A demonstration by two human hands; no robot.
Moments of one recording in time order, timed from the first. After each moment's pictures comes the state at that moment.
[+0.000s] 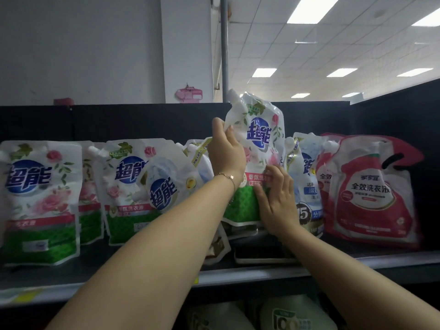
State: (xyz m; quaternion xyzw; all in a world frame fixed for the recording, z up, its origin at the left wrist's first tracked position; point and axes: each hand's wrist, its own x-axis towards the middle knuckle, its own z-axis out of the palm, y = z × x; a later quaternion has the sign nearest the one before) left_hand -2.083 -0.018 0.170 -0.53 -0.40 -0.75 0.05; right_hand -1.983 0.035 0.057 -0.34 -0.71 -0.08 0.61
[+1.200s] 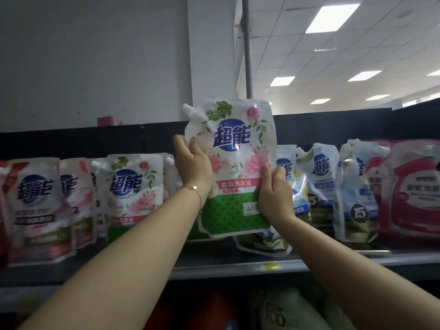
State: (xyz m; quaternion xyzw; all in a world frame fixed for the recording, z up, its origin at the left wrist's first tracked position) left_hand -2.259 -0.130 0.174 -0.43 -0.42 -0.80 0.04; right_hand -2.126 -0.075 0.107 -0.35 -0.65 0.15 0.66
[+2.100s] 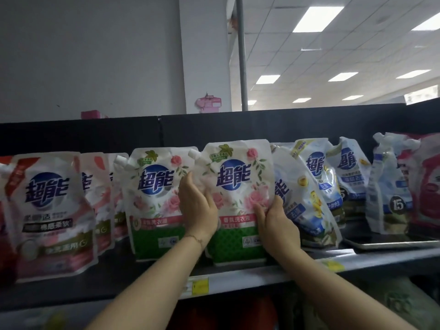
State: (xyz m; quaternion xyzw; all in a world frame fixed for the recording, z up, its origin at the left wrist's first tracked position) left_hand -2.403 -0.093 0.069 -0.55 -0.53 -0.63 0.15; right_hand -2.237 -0.073 0.031 -0.55 -0.68 0.01 0.48
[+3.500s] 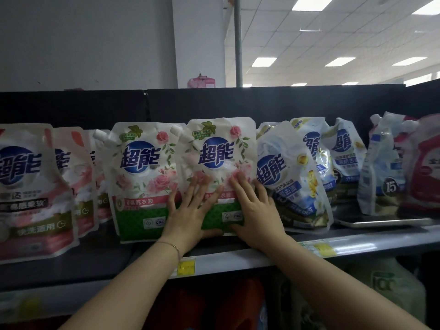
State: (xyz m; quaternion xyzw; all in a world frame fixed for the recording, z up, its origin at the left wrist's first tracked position) left_hand -2.432 -0.087 0.014 -0.71 -0.60 -0.16 0.33; right_hand -2.241 -0.072 0.020 -0.46 -0.82 -0.13 0.31
